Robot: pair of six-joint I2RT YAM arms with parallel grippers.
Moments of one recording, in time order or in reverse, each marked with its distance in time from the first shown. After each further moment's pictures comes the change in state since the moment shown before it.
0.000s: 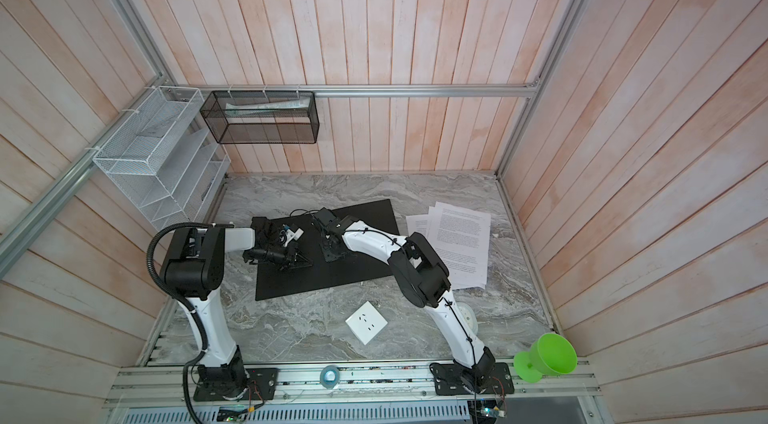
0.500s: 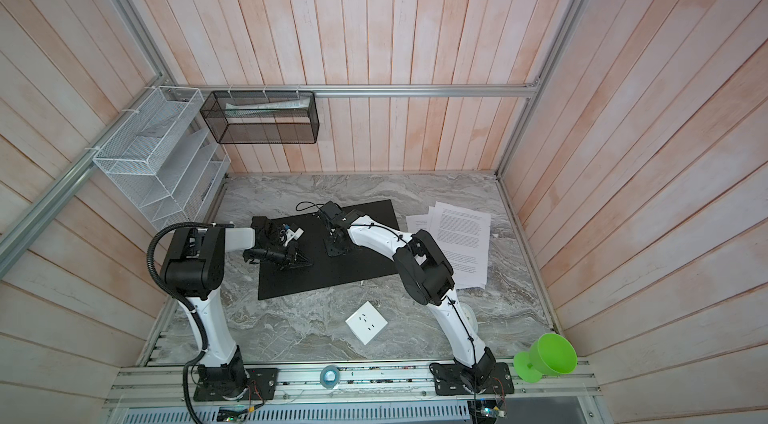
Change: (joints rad) left arm 0.000 0.004 0.008 -0.003 0.000 0.000; right arm -0.037 -0.018 0.028 -0.031 -0.068 0.010
